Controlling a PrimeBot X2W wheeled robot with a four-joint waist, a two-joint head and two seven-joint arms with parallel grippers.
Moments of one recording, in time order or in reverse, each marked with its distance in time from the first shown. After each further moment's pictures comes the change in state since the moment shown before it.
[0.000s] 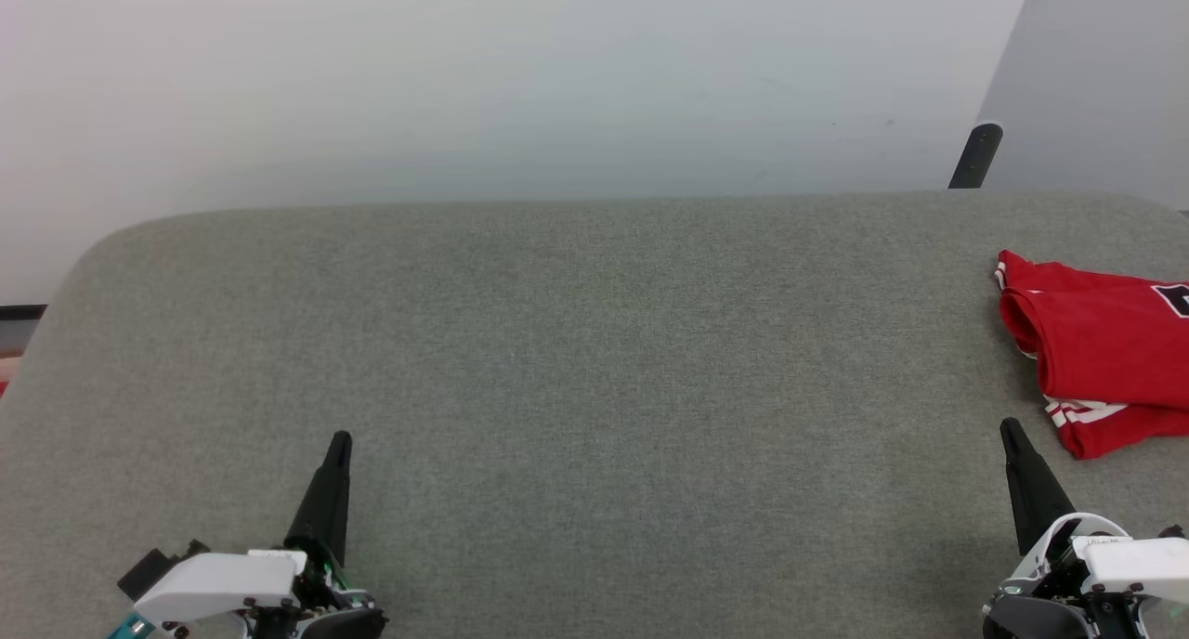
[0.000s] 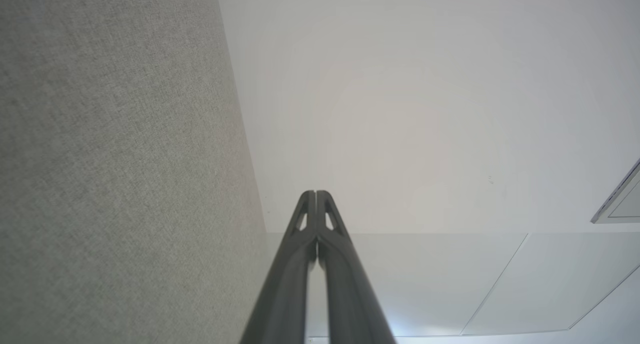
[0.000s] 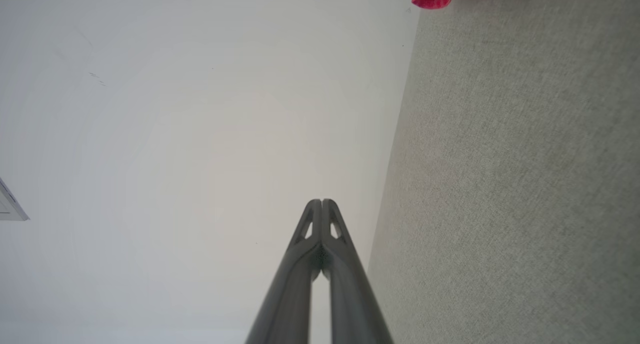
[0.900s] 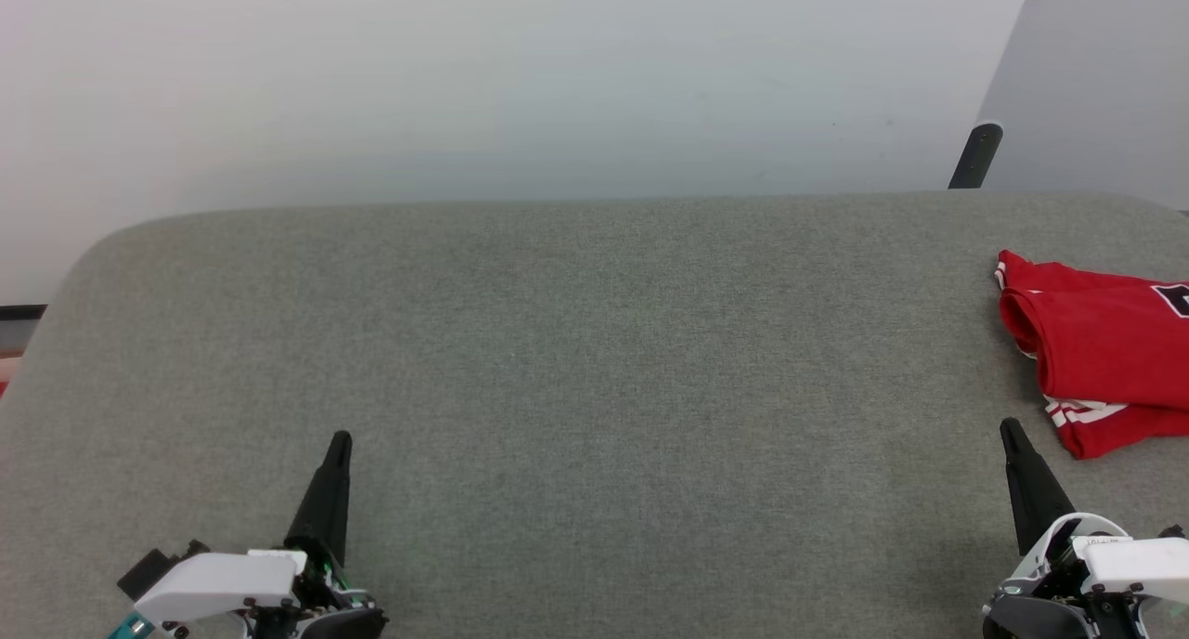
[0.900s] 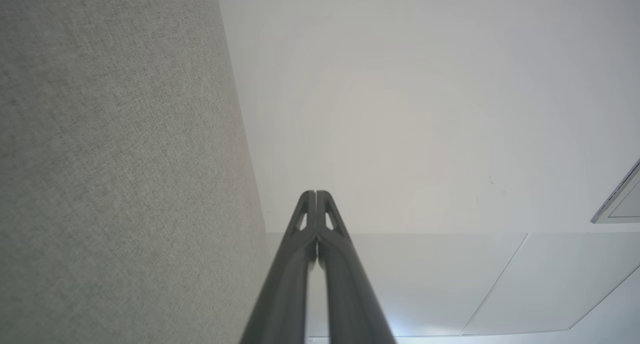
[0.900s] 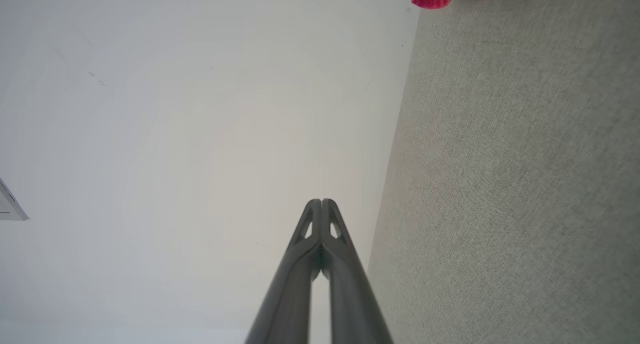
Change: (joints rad) left arm 0.000 0.000 0.000 0.000 0.000 0.000 0.000; right arm 0.000 0.000 0.000 0.000 0.000 0.000 0.000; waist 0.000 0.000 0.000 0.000
